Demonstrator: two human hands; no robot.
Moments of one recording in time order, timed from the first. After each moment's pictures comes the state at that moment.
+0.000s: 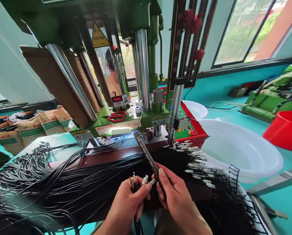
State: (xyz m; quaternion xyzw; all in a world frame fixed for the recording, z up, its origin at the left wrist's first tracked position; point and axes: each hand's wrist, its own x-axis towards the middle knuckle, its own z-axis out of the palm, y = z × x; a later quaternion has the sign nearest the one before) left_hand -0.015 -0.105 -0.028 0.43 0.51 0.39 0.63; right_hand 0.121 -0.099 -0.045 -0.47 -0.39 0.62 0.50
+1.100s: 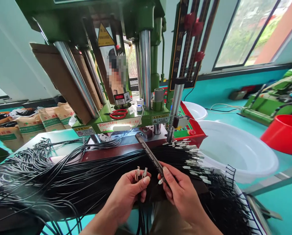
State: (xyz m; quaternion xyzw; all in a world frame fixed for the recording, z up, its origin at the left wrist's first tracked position) left_hand -0.020 -0.105 -0.022 0.37 0.46 0.42 0.69; right_hand 0.146 -0.104 -0.054 -0.48 -0.39 0.61 0.50
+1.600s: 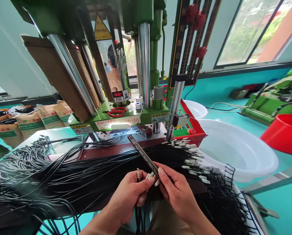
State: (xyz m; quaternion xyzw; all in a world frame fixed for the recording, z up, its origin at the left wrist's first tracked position) left_hand -0.005 -0.102 -0.022 0.39 0.47 0.37 0.70; right_hand 0.144 -0.102 -0.050 -0.46 -0.46 0.59 0.47
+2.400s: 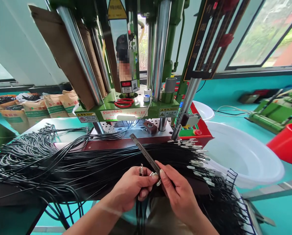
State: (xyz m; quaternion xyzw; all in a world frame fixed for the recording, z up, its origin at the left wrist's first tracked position) left_hand -0.011 -0.099 -0.024 0.35 0.45 0.34 0.75; right_hand 0.147 -0.108 -0.053 -0.48 -0.64 0.41 0.44
